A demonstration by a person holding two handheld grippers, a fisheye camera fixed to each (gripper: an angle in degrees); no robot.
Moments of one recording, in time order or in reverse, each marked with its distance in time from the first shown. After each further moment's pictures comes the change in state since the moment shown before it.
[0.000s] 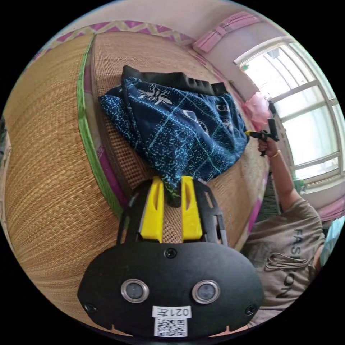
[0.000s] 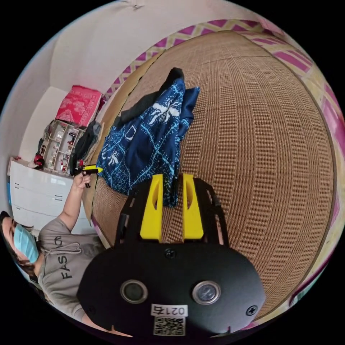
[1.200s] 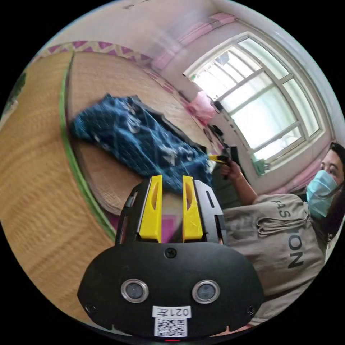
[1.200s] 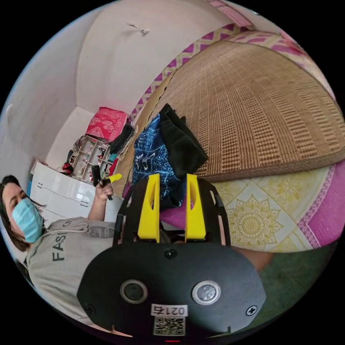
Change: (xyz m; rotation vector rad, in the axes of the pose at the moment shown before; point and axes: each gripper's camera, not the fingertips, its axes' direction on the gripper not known) left arm 0.183 0.303 -0.105 0.152 0.345 0.096; right arm -0.142 0.339 -0.010 0.209 -0.242 0.067
